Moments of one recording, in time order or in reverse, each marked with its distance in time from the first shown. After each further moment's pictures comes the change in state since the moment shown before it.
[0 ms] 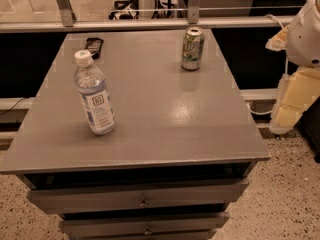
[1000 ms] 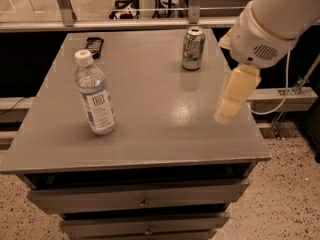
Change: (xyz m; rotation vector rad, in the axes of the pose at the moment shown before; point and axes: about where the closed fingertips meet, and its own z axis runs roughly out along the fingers) arm -0.078 -0.011 0.038 -0.017 -0.121 -0.043
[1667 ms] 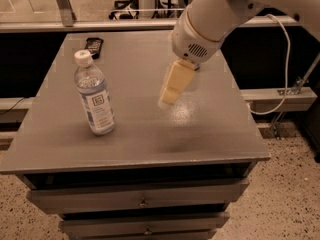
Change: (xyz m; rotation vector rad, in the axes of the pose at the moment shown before) arm -0.103 -0.031 0.060 0.008 -0.185 -0.059
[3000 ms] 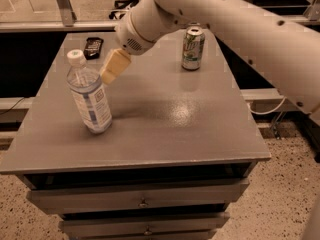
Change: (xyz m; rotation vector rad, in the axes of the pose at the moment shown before) arm -0.123 -0.059 0.102 -0.007 -0.318 0.019
